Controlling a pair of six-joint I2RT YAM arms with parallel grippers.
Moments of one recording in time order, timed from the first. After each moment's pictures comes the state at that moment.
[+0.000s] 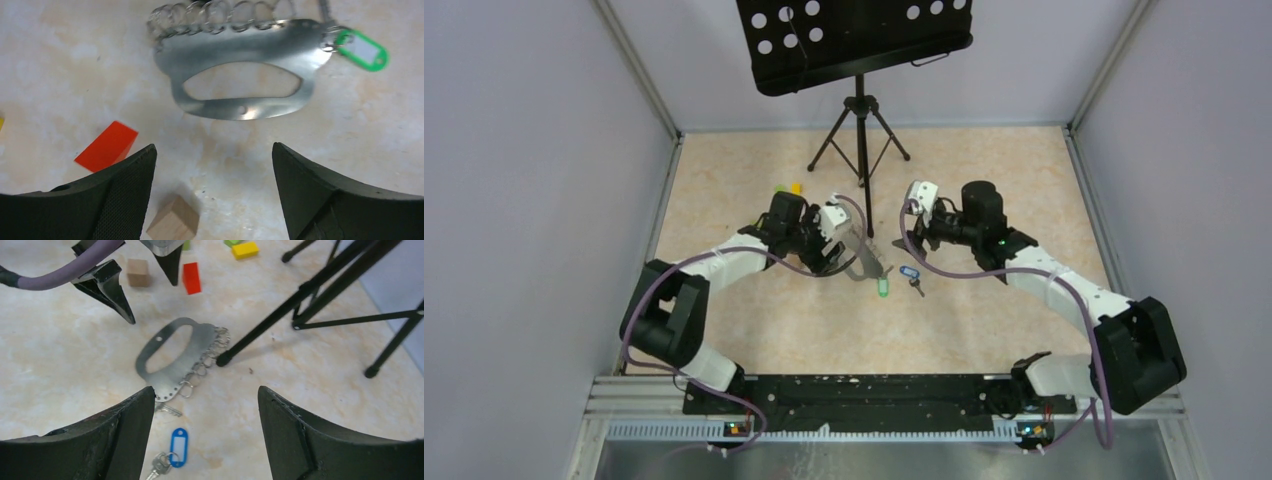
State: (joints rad) left arm -0.43 1.52 0.85 -0.17 0.46 0.50; right arm 0.48 1.29 0.81 0.08 -0.64 -0.45
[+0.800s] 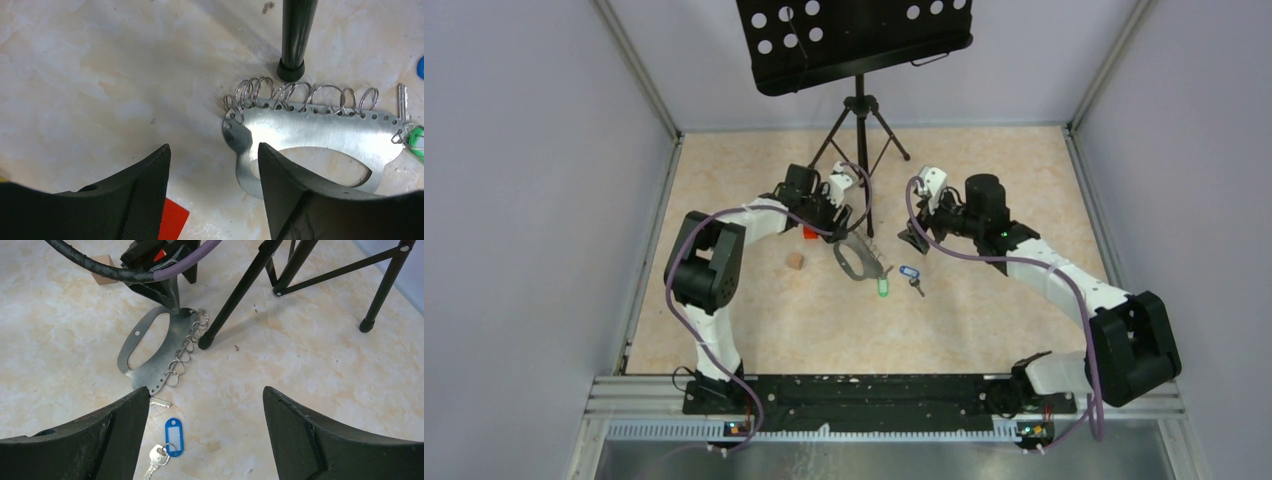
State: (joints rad) left arm -0.36 1.91 1.19 -0.13 0.45 0.34; right arm 0.42 1.32 0.85 0.04 -0.50 -0.34
